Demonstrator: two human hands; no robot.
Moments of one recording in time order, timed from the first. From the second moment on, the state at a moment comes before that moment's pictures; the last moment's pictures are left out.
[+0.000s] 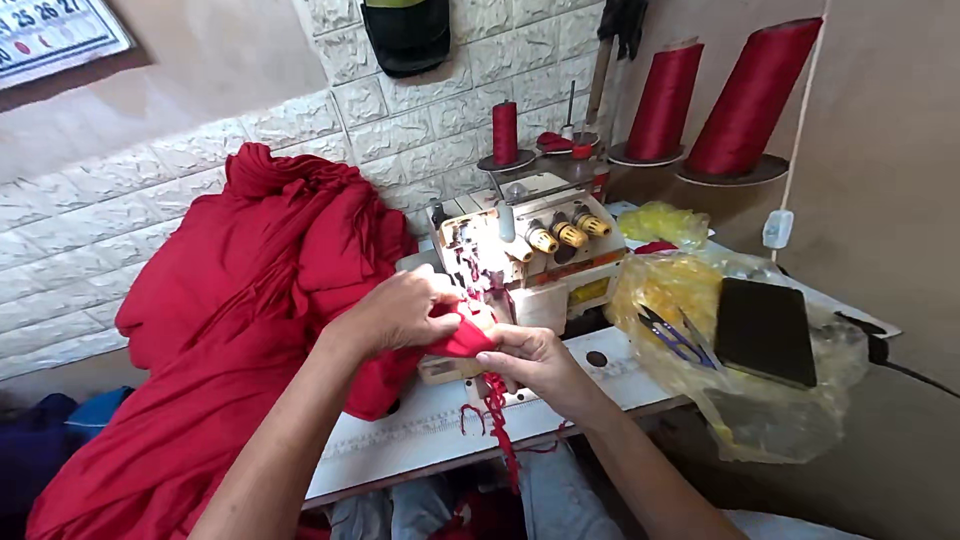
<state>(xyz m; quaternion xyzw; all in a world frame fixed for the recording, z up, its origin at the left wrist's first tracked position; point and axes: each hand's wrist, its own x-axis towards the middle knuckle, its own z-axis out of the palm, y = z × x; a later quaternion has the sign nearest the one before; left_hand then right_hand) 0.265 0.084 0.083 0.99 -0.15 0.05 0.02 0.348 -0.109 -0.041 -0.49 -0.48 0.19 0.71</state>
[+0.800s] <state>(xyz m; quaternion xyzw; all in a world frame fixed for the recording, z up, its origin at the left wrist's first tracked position) 0.238 0.063 0.037 0.97 -0.15 0.17 0.01 0.333 -0.111 -0.054 -0.62 -0.49 -0.13 0.60</state>
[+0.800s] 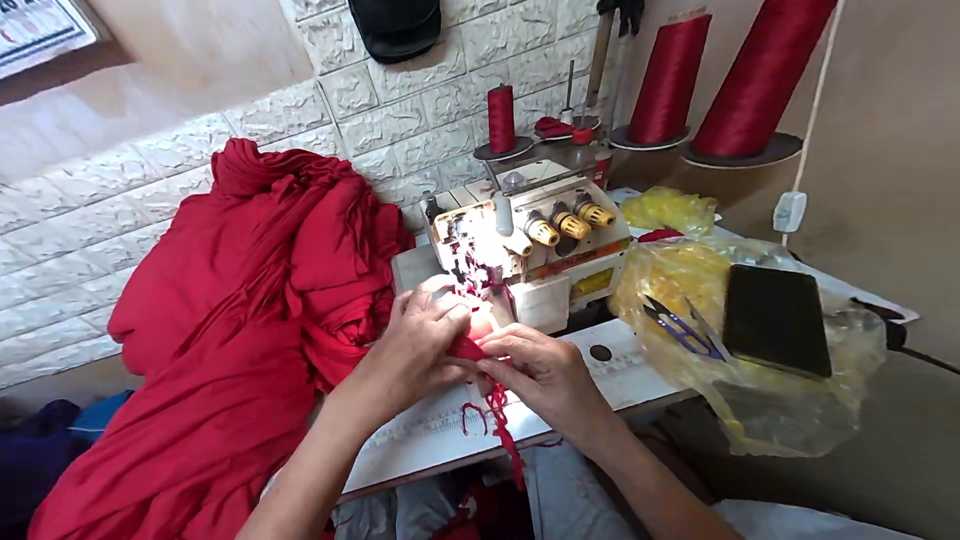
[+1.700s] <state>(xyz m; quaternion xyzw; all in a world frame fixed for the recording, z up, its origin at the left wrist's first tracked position) 0.257 0.055 -0.005 0.93 0.08 0.36 0.03 0.336 -0.100 -0.068 -0.64 -0.42 -0.21 0.62</state>
